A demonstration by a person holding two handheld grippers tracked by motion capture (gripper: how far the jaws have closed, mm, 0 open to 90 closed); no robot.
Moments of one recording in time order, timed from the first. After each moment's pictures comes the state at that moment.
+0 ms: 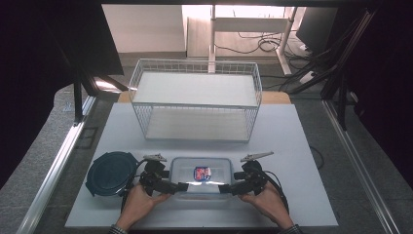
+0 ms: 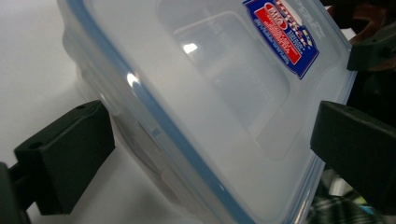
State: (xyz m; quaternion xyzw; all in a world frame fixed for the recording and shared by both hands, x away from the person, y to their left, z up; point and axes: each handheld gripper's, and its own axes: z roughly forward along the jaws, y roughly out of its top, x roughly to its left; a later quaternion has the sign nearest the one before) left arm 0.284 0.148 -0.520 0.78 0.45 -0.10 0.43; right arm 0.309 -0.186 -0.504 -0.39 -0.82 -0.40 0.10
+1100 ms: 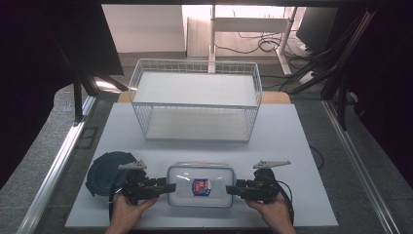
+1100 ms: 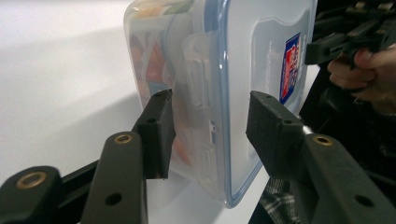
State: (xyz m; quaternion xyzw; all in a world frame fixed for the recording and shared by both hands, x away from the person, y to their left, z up) left arm 0.244 0.182 -0.502 0.74 0.44 -0.08 0.51; right arm 0.271 -0.208 -0.478 -0.41 -0.79 -0.45 0.07
